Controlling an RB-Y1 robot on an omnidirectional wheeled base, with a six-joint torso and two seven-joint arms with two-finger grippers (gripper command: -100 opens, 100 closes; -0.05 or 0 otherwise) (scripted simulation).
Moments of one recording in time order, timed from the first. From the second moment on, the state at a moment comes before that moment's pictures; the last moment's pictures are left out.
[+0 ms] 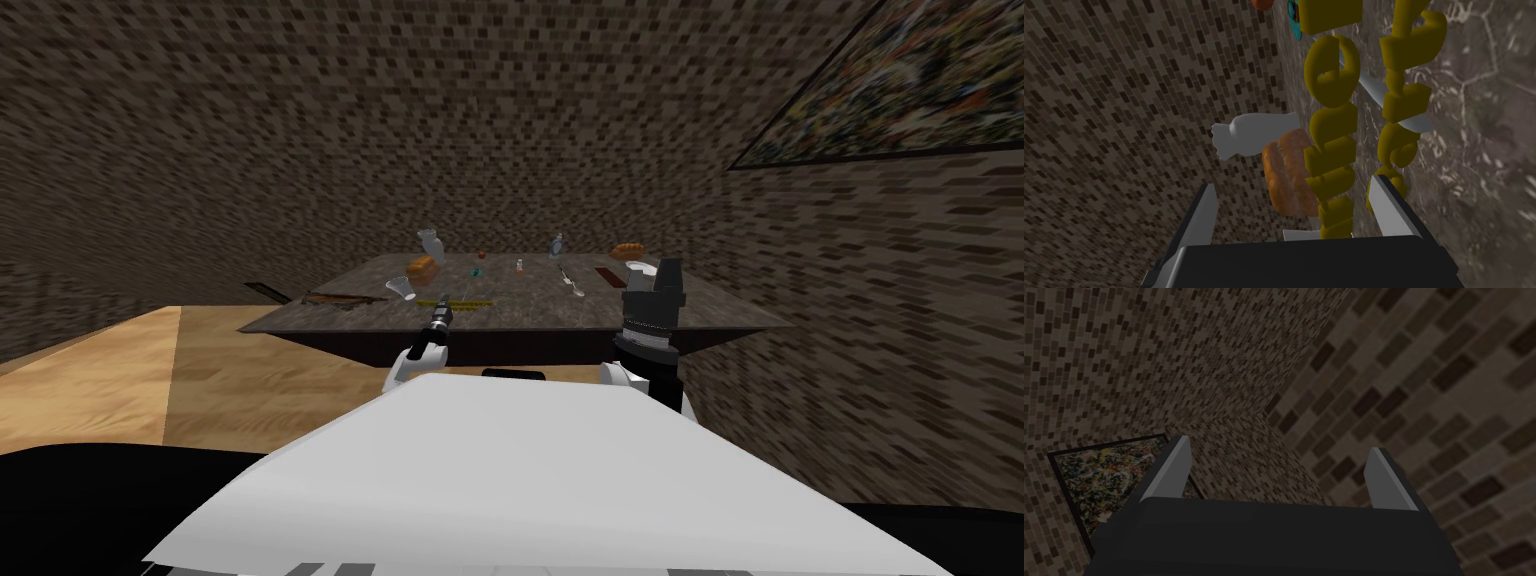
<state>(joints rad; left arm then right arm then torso) 0.37 0.09 0.10 -1.93 -0.01 0.18 0.02 0.55 -0.02 -0.05 -2.37 0.06 -0.54 0.17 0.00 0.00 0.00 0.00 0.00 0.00</state>
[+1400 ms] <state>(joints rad) 0.34 0.14 0.09 -1.92 -0.02 0.25 0.01 0.55 -0.02 -0.05 -2.37 0.06 -0.54 0.17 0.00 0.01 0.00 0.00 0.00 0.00</state>
